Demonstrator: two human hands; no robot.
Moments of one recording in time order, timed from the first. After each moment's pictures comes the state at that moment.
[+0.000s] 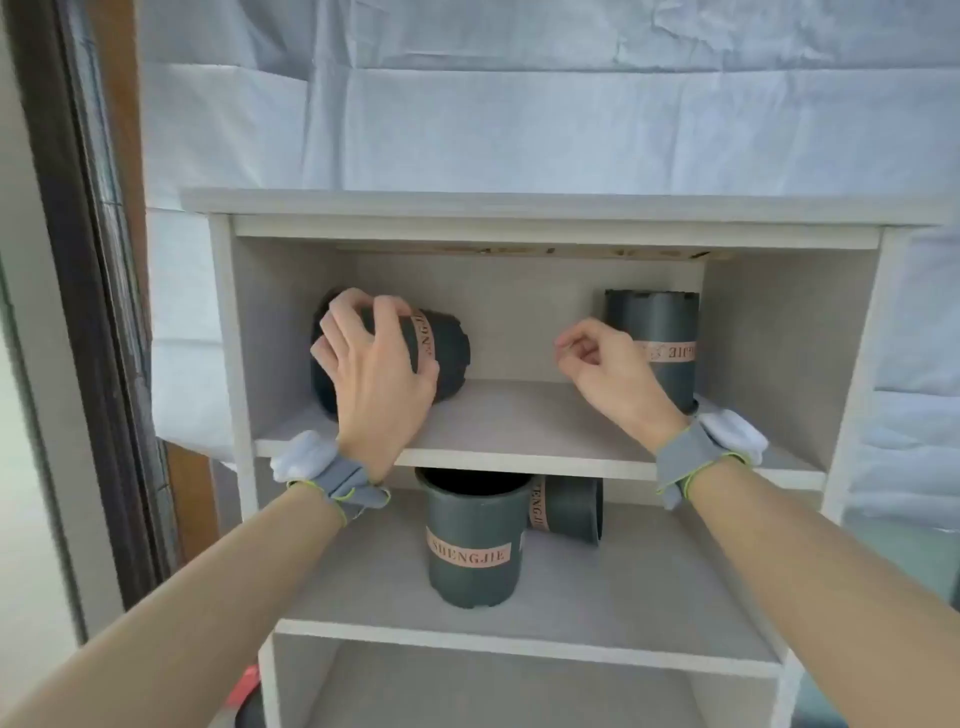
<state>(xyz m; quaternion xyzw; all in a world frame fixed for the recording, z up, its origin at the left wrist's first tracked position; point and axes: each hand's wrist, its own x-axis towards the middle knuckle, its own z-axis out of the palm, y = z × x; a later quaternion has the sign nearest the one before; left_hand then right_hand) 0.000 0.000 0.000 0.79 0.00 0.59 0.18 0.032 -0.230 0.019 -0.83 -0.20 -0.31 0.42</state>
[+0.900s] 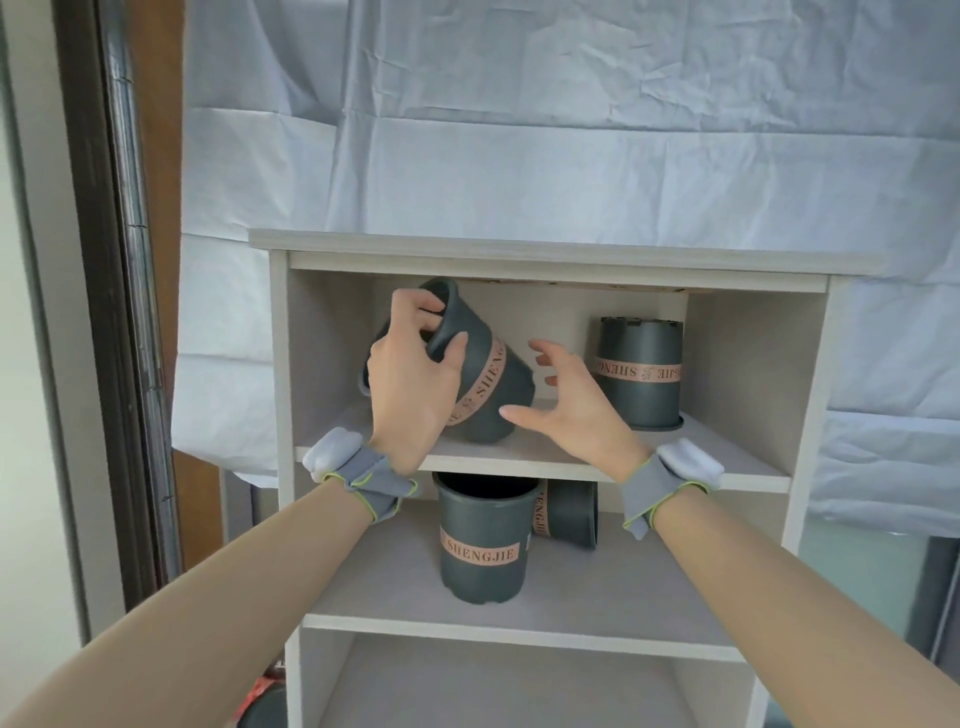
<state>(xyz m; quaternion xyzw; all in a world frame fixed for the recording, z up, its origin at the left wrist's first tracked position) -0.051 0.001 0.031 0.70 -0.13 0.54 0.46 -0.016 -0.187 0.013 -0.85 -0.25 -0.27 0.38</state>
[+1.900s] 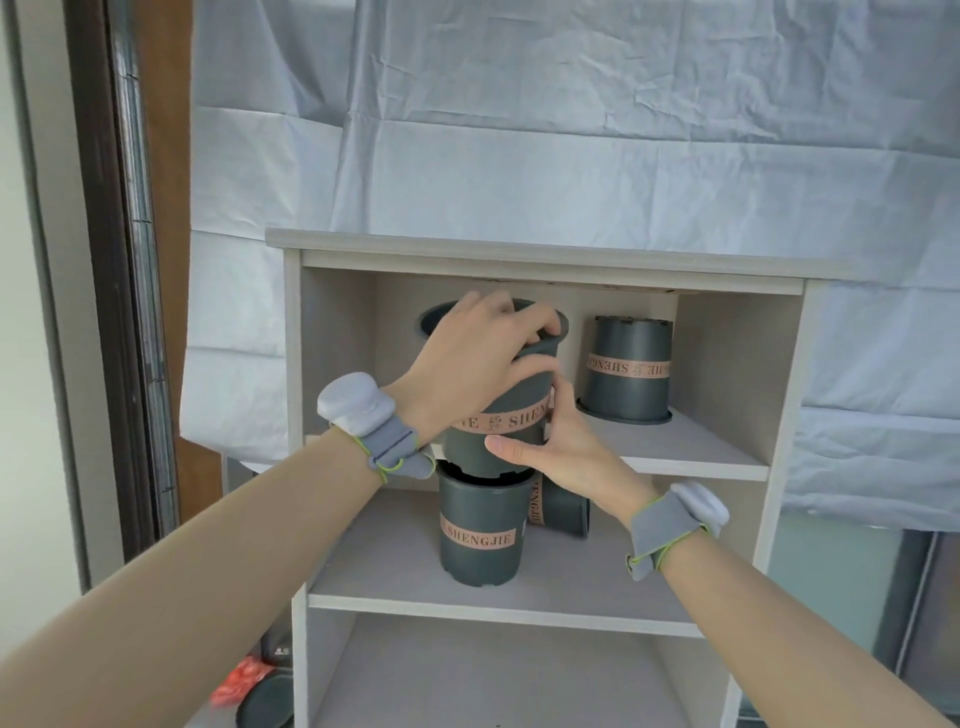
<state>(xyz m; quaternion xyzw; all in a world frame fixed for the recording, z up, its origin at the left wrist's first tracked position) -0.097 -0.019 0.070 0.78 -0.36 0.51 0.07 -0.052 -0.183 -0.021 -0.80 -0.26 -0.11 0.53</state>
